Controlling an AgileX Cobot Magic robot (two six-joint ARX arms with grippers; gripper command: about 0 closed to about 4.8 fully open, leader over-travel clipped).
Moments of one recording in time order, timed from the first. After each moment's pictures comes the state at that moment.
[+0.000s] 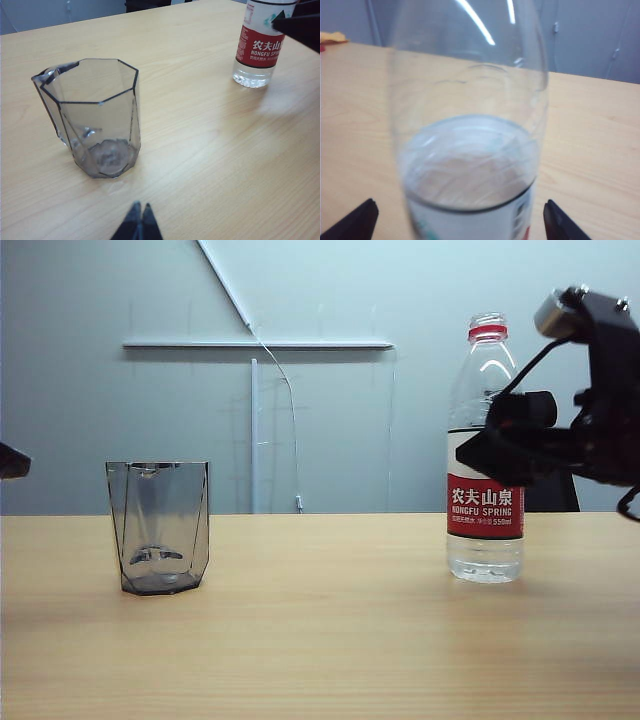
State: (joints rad) left arm -0.67 0.09 0.01 -0.11 -0.06 0.03; right arm 0.31 1.59 0.22 1.34 -0.09 -0.03
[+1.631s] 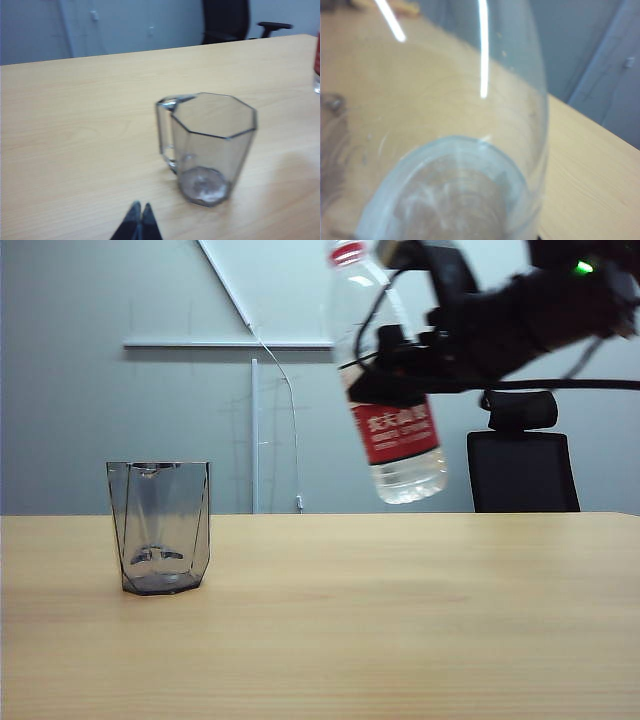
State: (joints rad) left arm -0.38 0.01 0.01 -0.09 -0.07 0.03; right arm 0.50 1.47 0.69 0.61 -0.16 -0.35
